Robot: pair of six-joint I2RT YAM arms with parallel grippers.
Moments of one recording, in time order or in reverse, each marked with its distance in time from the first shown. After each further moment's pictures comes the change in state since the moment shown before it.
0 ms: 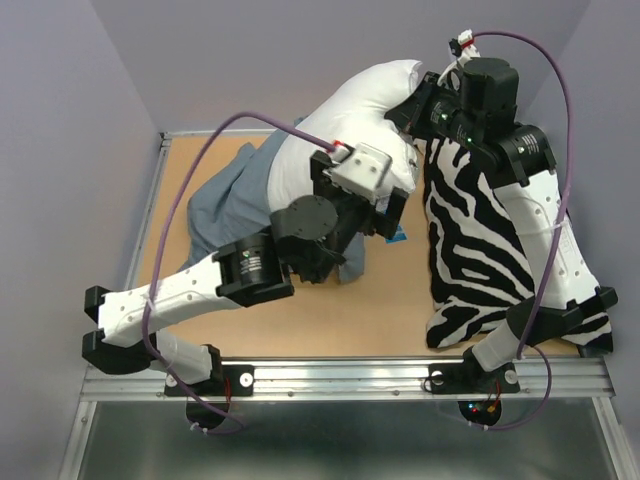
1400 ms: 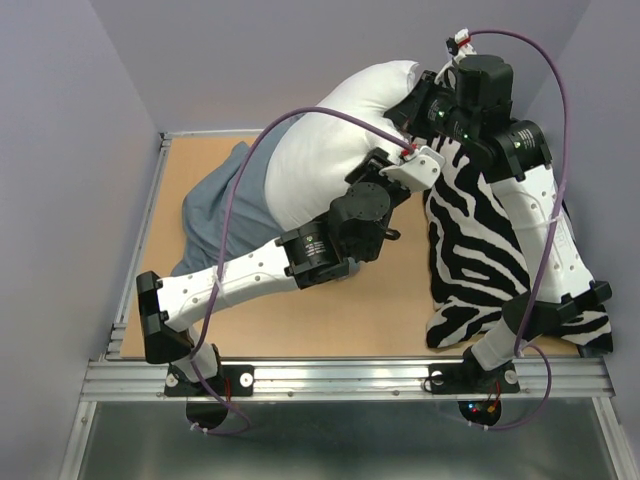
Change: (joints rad) left arm 0.051 0.245 0.006 0.216 -0.150 0.483; right arm -0.001 0.043 0.047 -0.039 0.011 0.010
